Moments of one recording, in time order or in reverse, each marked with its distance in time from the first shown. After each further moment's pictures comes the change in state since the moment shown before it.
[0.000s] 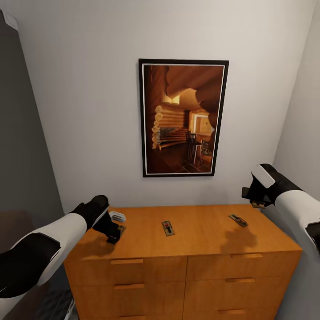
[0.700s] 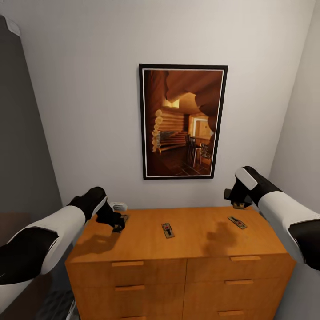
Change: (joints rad) left arm -0.053 0.004 0.171 -0.002 0.006 0.000 0.002; right arm 0.016 0.105 0.000 0.011 -0.002 0.000 0.050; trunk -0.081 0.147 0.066
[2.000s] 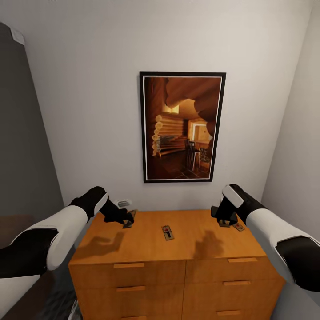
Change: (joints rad) left arm -0.001 -0.026 0.237 0.009 0.017 -0.011 0.008; right arm 0.133 0.079 0.000 0.000 0.007 0.001 0.076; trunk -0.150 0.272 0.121
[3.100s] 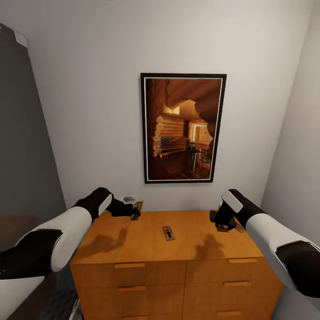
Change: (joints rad) left arm 0.008 -0.033 0.020 0.001 0.024 -0.206 0.008; right arm 0.036 0.001 0.006 0.000 0.002 -0.011 0.046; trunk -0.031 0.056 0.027
